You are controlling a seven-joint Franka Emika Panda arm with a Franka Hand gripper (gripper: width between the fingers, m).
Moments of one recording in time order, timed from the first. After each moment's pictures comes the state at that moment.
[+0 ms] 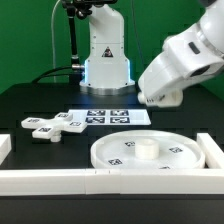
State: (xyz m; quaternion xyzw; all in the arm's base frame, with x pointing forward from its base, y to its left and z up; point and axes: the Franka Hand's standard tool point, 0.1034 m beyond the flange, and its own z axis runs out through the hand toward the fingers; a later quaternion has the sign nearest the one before) arm 0.494 0.088 0.077 0.90 0.29 -0.32 0.07
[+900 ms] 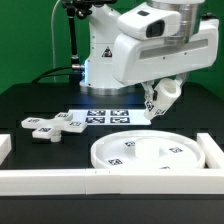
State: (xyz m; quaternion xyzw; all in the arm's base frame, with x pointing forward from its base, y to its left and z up) arm 0.530 0.065 0.112 0.98 0.20 -0.08 -0.05
